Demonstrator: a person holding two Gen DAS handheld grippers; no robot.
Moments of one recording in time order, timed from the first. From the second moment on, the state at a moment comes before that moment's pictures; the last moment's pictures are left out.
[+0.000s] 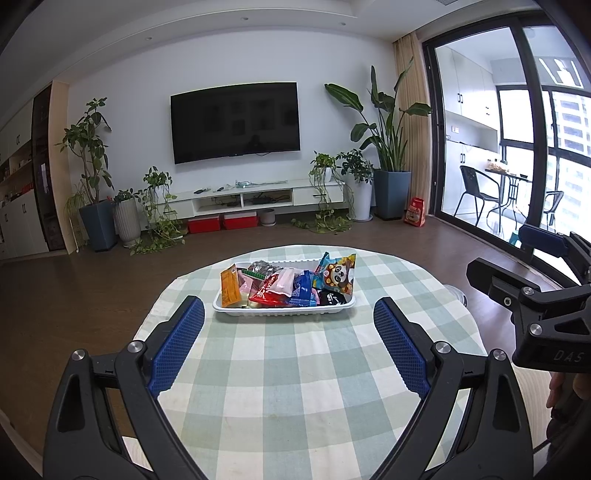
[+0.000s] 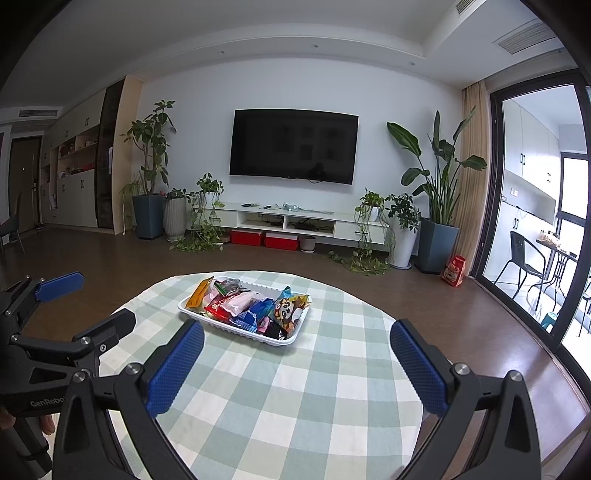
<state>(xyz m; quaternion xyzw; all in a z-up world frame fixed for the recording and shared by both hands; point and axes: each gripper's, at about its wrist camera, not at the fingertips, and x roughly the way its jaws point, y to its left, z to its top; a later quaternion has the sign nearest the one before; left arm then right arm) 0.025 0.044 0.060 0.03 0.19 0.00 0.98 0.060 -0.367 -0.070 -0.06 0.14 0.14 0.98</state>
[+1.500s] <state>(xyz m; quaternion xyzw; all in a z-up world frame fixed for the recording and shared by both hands) -0.010 0.034 0.057 0.01 0.22 0.00 0.98 0.048 -0.373 -0.073 -0.06 0.18 0.15 0.97</state>
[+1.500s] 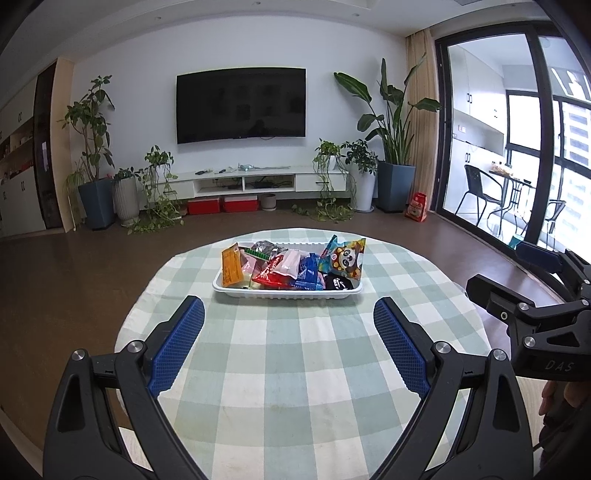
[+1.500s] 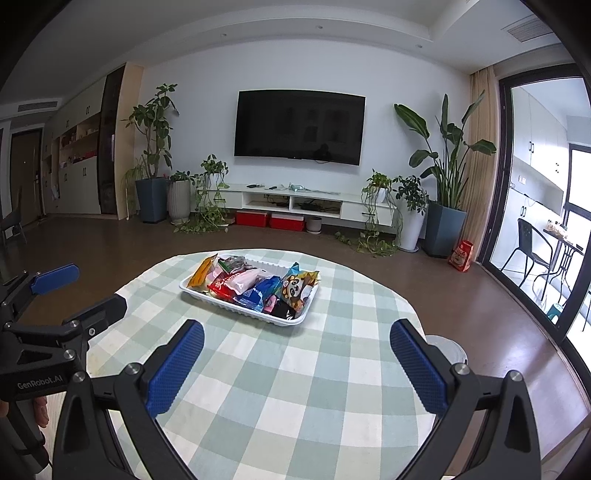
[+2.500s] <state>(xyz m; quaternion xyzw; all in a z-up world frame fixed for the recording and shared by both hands) -0.031 0.012 0.064 0.01 0.23 0.03 0.97 0.063 -0.372 -0.067 -0.07 0.20 0.16 0.96</state>
